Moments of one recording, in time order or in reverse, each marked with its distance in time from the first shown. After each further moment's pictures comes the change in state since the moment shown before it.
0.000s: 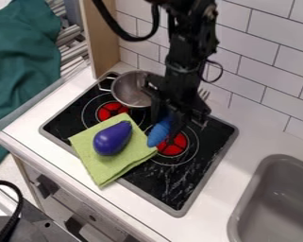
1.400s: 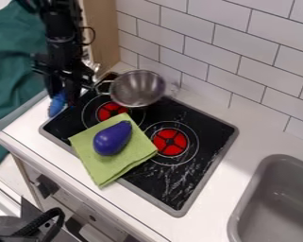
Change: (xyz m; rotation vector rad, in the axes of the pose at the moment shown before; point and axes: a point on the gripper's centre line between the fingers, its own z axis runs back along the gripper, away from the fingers) arm -0.054 0.182 -0.018 0.016 0.038 0.356
